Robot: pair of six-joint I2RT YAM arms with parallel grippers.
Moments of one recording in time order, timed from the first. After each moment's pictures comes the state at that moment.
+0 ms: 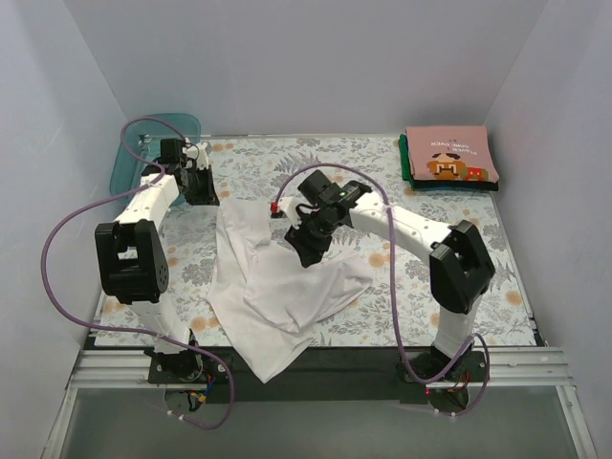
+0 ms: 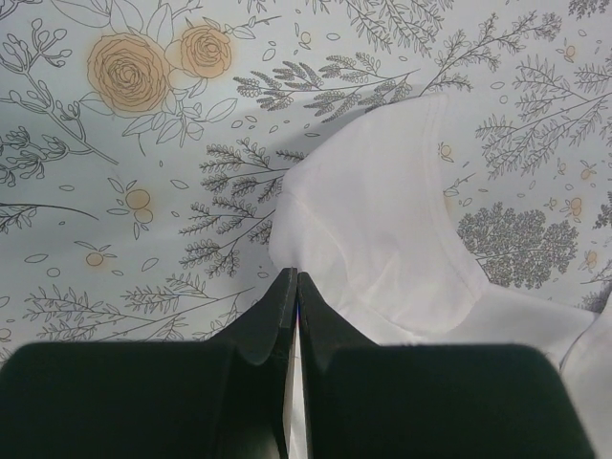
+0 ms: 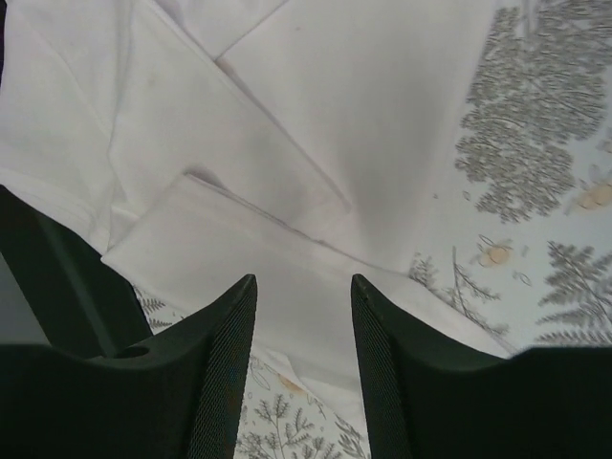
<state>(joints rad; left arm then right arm) 0.04 1.79 1.39 -0.59 0.34 0.01 0.79 1.79 1.53 -0.84 -0.44 -0.32</state>
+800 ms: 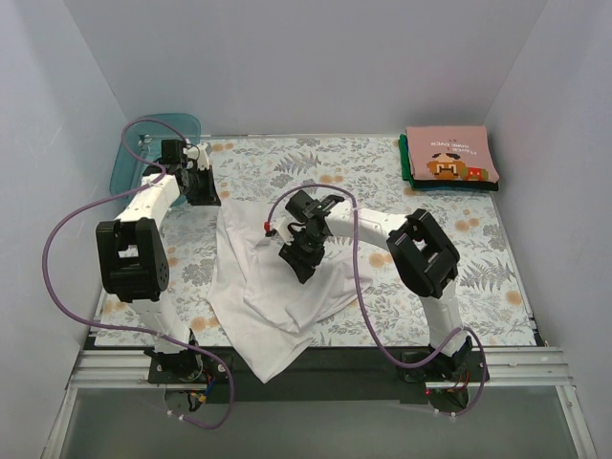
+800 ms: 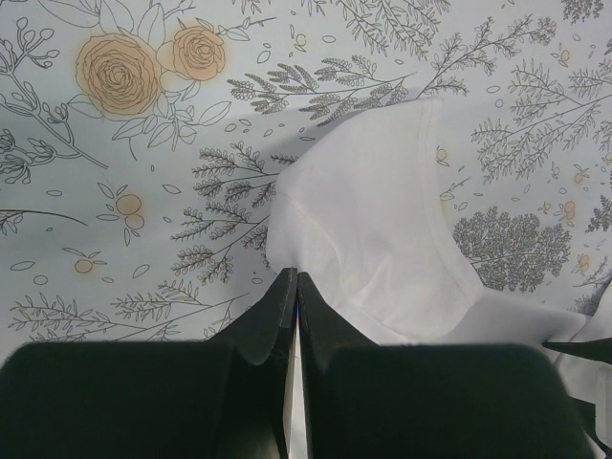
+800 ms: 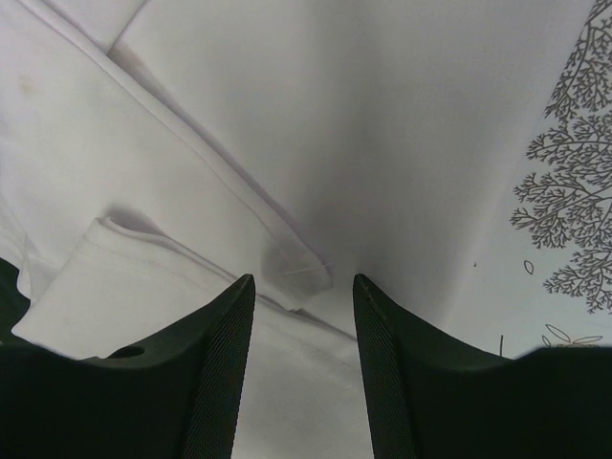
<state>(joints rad) 0.04 1.81 1.39 -0.58 0.36 -0.01 0.85 2.06 1.53 -0.79 -0.45 -0.28</state>
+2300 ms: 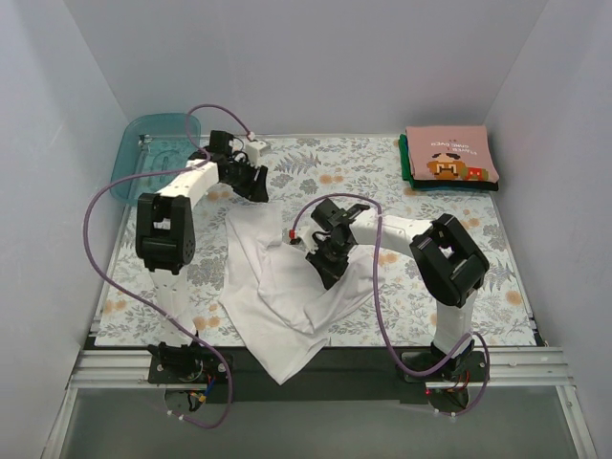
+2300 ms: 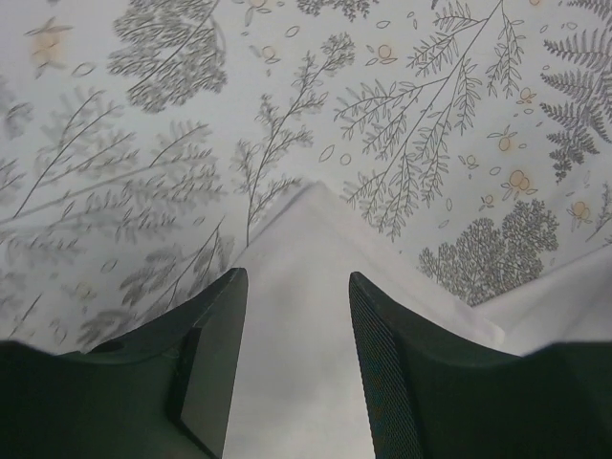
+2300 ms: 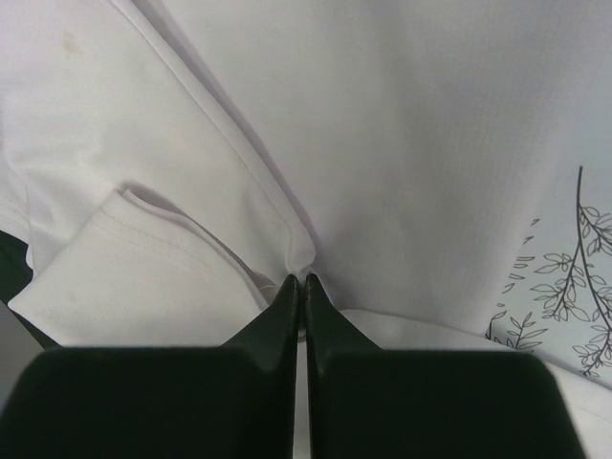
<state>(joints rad) -0.13 2.08 1.65 -0.58 0.59 0.34 0.78 1.90 1.25 -0.74 -0.46 -0.29</state>
